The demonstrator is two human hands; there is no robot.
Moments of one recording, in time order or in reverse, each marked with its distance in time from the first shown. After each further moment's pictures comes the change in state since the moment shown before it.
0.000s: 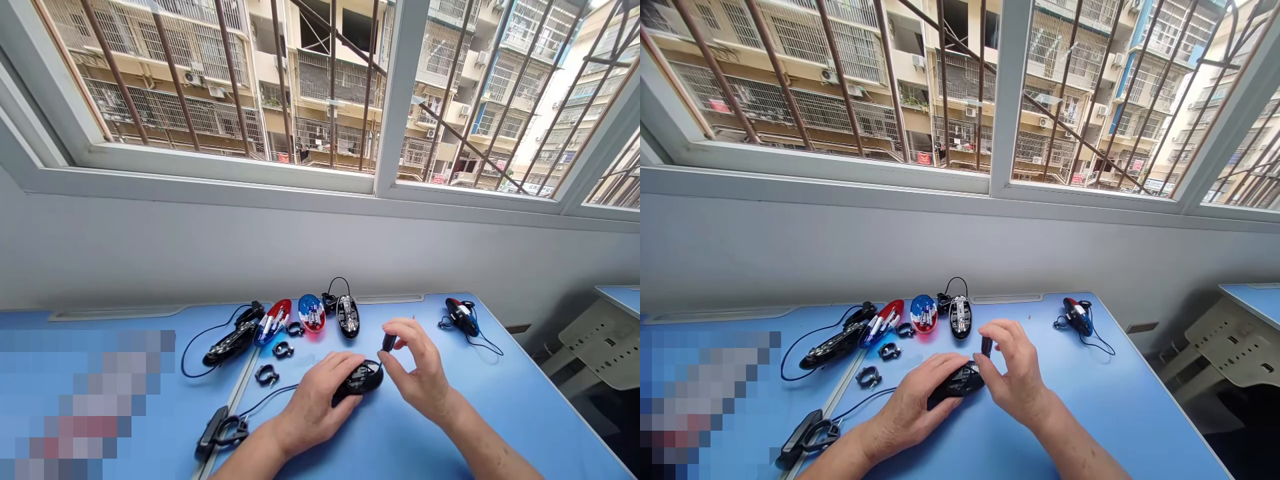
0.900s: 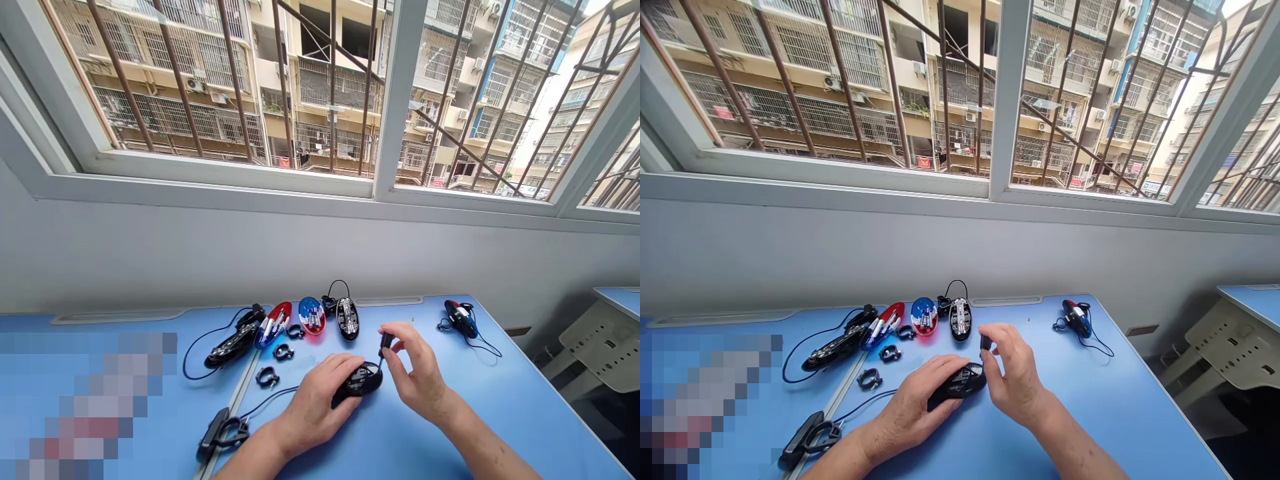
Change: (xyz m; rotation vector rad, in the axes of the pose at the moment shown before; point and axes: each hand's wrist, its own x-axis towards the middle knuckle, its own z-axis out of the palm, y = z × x) left_hand -0.001 0.000 0.000 -0.001 -0.005 0.005; right_hand -0.002 0.004 0.002 0.036 -0.035 -0.033
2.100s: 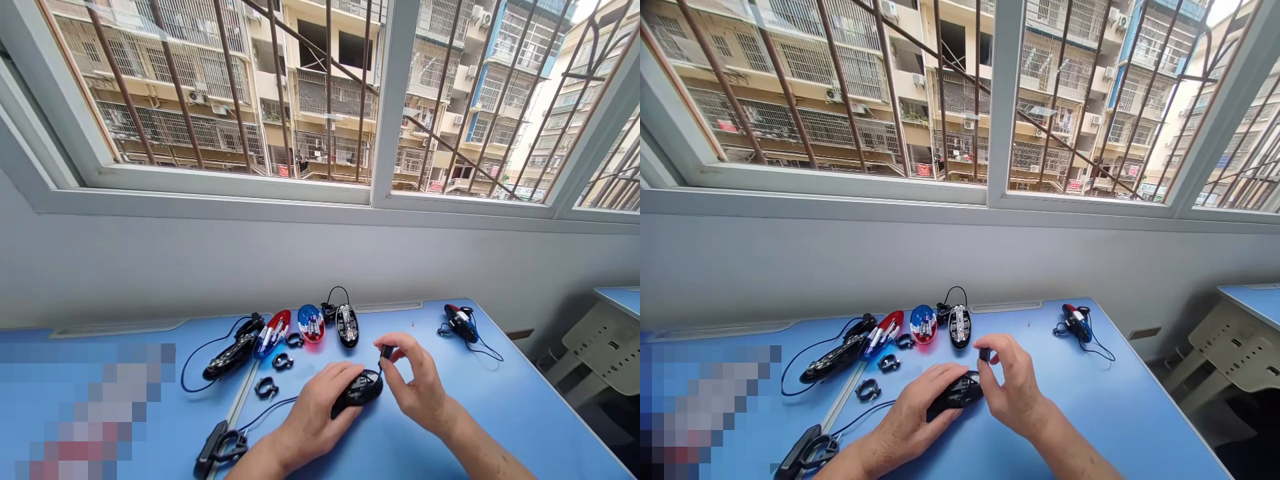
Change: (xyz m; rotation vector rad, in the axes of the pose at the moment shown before) left_hand 0.001 0.000 -0.001 0.023 0.009 -0.007; right_hand 0.003 -0.008 0.001 -0.008 0.044 0.014
